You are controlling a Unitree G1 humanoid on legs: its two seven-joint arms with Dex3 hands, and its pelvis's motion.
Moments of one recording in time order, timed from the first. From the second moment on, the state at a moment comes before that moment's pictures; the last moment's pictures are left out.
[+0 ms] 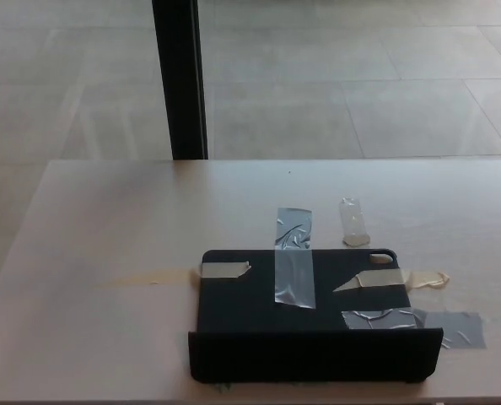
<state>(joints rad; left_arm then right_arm) -0.12 0.62 0.56 1.13 -0.15 0.06 -0.10 0.11 -0.48 -0.62 0.91 0.11 -0.10 -0.01</state>
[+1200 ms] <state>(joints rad) -0.15 0.65 0.72 1.23 -0.26 0.07 -0.12 -0.33 -0.48 0.00 0.12 -0.07 -0.14 0.02</state>
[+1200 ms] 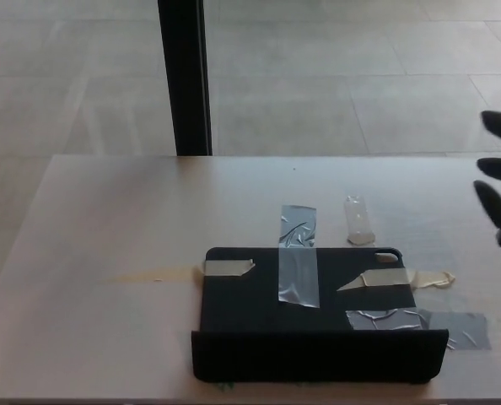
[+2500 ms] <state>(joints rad) -0.15 0.65 0.72 1.23 -0.29 0.07 -0.14 -0.68 -0.55 0.83 0.23 -0.56 0.01 0.44</state>
